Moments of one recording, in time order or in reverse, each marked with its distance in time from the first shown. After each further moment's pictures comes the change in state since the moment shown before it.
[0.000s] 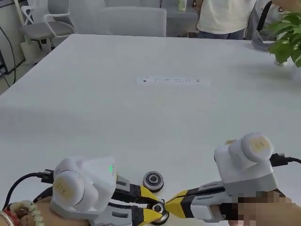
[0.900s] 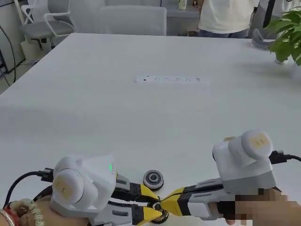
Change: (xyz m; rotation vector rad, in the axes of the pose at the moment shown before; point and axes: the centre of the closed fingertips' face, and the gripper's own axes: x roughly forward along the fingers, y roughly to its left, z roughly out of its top) left arm 0.000 0.000 0.001 -0.005 -0.002 0.000; right arm 0.001 0.009 0.007 -0.009 -0.024 0.035
